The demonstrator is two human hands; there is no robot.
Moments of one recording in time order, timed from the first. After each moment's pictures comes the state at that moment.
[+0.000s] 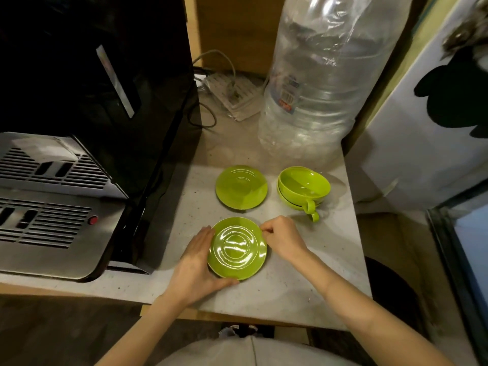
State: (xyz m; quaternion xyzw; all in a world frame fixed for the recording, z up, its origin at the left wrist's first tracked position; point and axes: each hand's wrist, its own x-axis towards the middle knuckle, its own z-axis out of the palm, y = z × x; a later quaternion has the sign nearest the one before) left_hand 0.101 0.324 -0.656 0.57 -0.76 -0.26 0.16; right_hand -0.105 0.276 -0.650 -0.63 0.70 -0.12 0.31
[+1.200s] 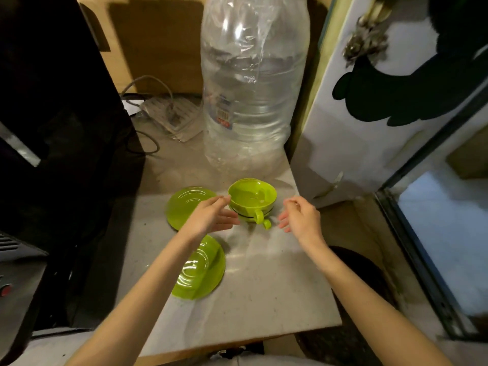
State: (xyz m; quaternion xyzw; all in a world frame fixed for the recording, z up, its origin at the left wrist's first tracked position) left_hand -0.023 0.227 -0.562 0.50 -0.46 -0.69 0.24; right_hand -0.211 0.282 -0.605 -0.33 0.77 -0.45 0.33
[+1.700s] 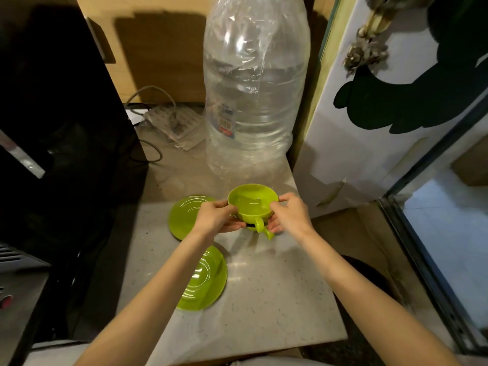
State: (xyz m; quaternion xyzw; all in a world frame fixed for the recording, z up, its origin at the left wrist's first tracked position) left_hand -0.040 0.209 -0.567 0.53 -0.43 -0.68 0.26; right_hand -0.200 0.247 -0.589 -0.34 0.75 -0.40 0.40
